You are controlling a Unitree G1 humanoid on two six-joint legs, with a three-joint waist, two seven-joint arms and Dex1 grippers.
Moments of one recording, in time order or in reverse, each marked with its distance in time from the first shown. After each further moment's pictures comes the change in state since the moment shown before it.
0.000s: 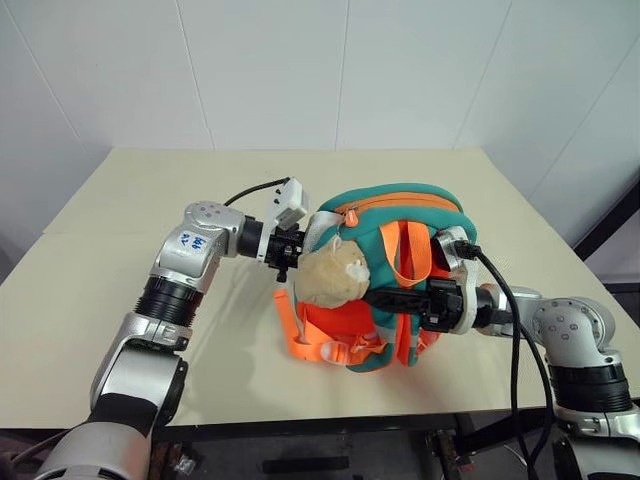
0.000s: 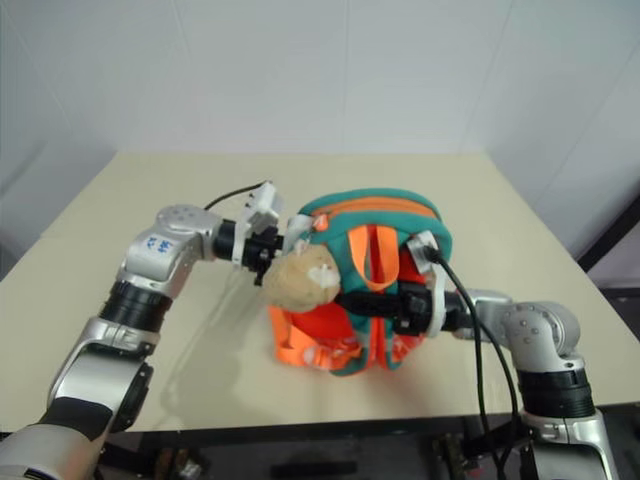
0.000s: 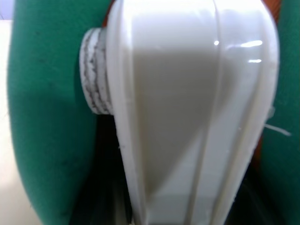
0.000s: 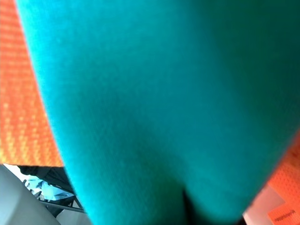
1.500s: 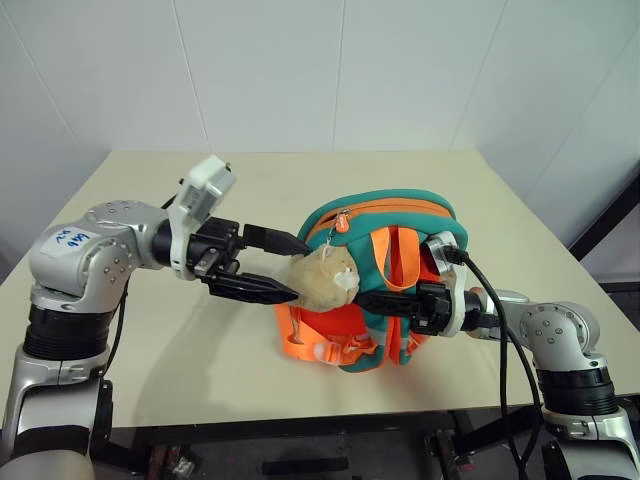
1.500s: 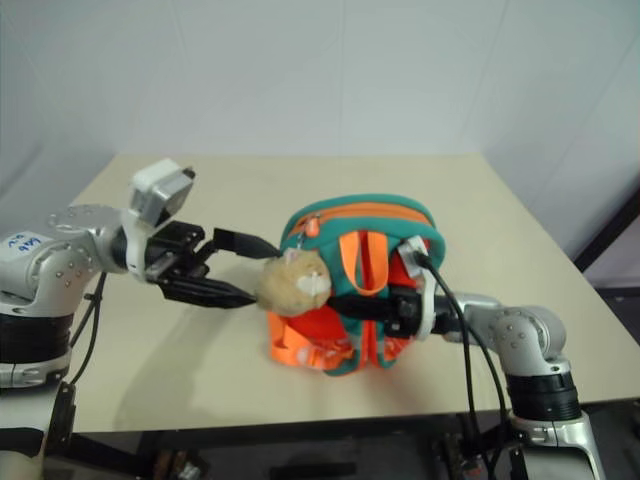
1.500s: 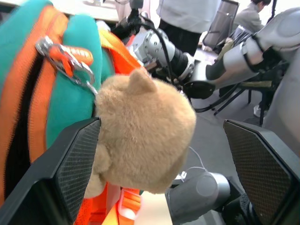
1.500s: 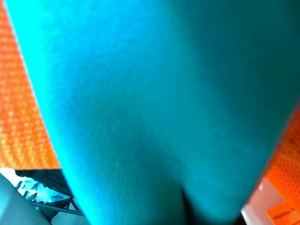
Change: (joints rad) left arm 0.183 0.268 0.188 -0.502 -0.423 0.445 -0.042; right arm 0.004 0.044 0.024 0.004 -0.041 -0.037 0.002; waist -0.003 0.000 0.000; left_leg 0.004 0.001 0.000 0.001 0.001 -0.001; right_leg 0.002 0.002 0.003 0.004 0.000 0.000
